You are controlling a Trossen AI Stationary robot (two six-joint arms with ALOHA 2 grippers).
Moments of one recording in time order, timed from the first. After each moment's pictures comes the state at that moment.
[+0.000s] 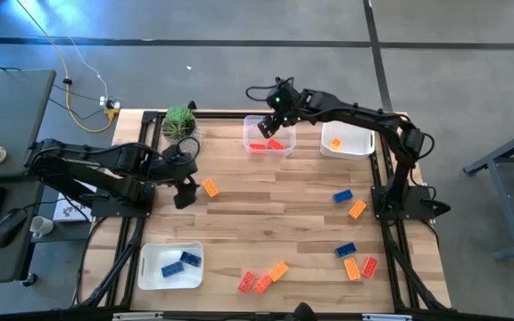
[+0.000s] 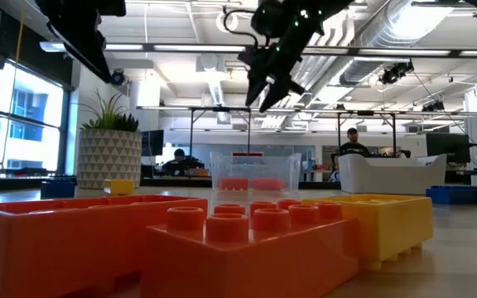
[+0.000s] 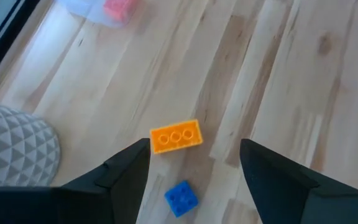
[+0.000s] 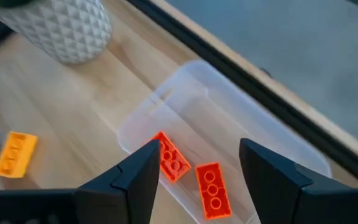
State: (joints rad) left arm 0.03 0.99 0.92 -0.98 -0.28 -0.35; right arm -0.46 1.84 1.68 -0.71 0.09 0.32
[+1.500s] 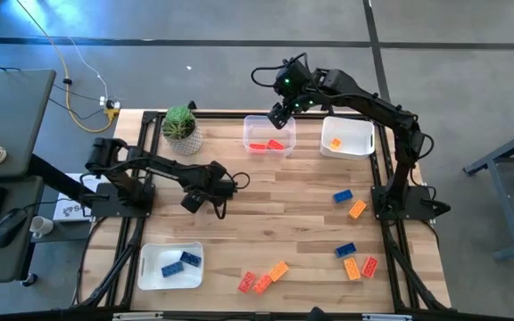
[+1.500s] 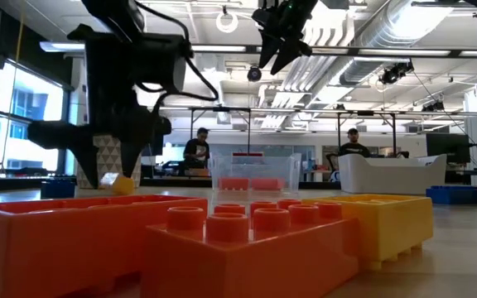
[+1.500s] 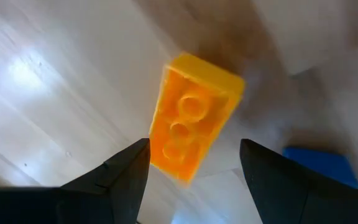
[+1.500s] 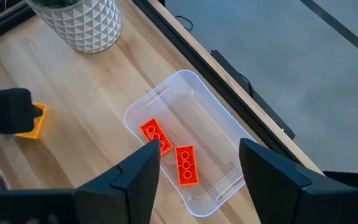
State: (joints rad) left arm 0.10 1.70 0.92 -0.87 -0.37 0.58; right arm -0.46 1.84 2.04 -1.12 0.11 0.18
